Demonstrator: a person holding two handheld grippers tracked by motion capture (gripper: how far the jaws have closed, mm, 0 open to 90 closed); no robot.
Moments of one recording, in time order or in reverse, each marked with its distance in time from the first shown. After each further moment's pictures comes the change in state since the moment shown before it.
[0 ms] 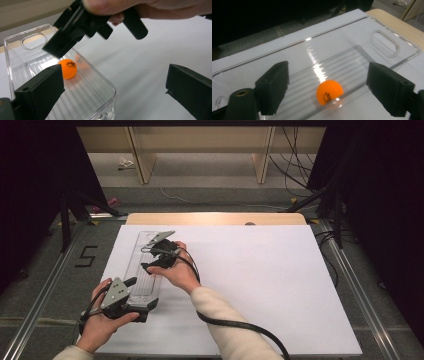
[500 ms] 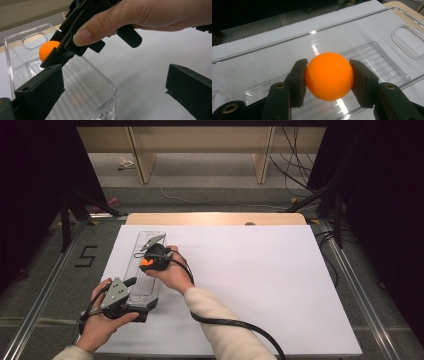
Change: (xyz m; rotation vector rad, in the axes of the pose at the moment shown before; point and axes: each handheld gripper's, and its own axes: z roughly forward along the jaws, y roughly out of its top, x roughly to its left) left arm 0.000 0.000 0.000 0.000 0.002 -0.001; right arm 0.011 -0.001 0.027 0.077 0.042 -0.073
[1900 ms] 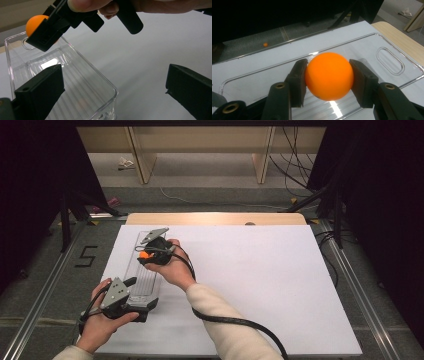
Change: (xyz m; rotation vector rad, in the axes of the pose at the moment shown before) left arm 0.000 0.001 0.000 -0.001 0.002 0.002; right arm -0.002 0.017 -0.025 -0.090 -0.014 -0.006
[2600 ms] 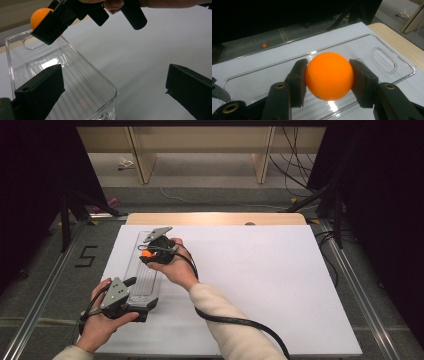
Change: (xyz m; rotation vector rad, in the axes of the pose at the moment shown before) left arm 0.000 0.000 0.000 0.001 0.001 -0.002; right arm -0.004 -0.001 -0.009 -0.011 -0.007 0.000
